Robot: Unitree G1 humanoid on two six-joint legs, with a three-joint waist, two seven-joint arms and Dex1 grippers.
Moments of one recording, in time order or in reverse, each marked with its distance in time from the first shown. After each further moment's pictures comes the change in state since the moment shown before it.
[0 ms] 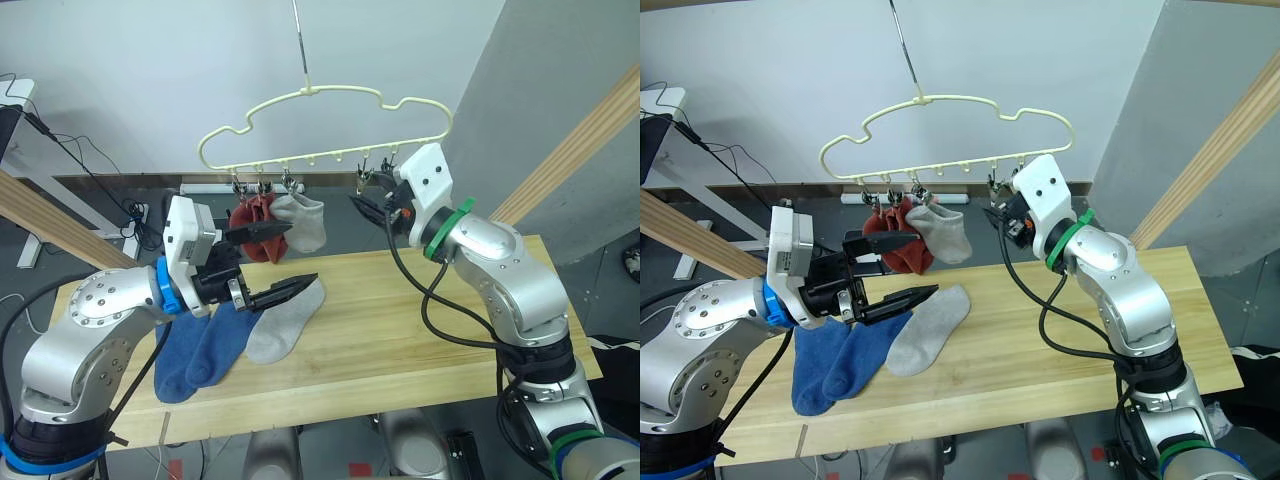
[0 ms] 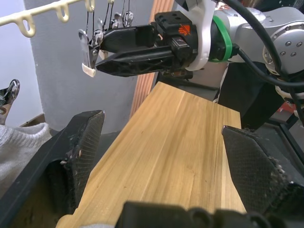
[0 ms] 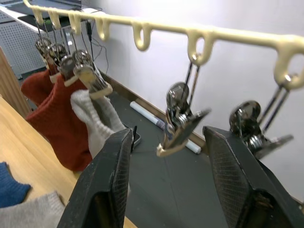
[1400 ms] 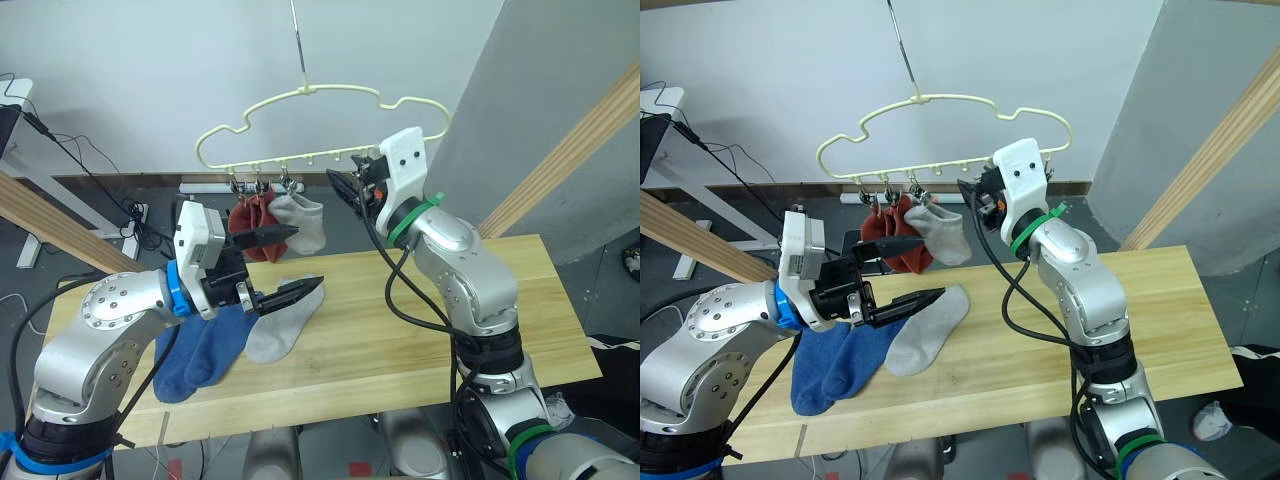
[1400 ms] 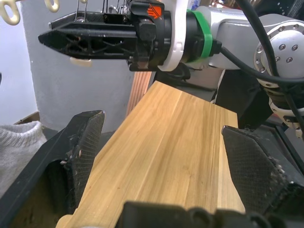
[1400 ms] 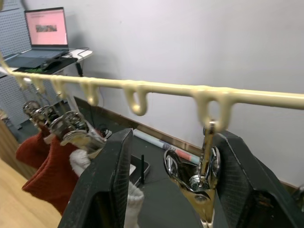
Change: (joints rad) left arm 0.002 -0.018 -0.031 0.001 0.016 -0.004 0.015; right arm -0.043 0.243 -0.050 0.112 -0.036 -0.050 -0.152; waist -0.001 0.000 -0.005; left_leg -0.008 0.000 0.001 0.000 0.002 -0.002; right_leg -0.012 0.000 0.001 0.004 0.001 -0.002
